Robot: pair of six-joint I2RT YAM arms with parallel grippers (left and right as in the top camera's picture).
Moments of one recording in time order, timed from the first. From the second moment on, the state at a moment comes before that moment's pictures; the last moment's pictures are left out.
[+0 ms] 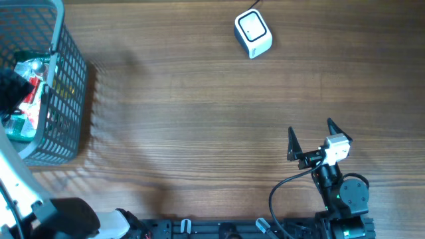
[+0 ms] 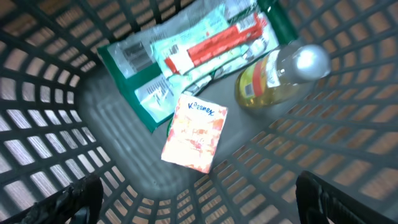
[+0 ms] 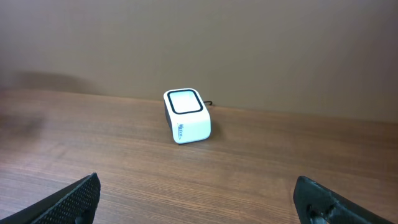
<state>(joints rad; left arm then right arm) 0.66 1.58 1.69 -1.19 -0.05 -0.28 0.16 0.01 0.01 0.00 -0.06 -0.01</state>
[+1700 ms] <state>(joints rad) 0.67 1.85 1.45 -0.98 -0.05 -0.21 0.16 0.01 0.01 0.00 -0.06 -0.01</state>
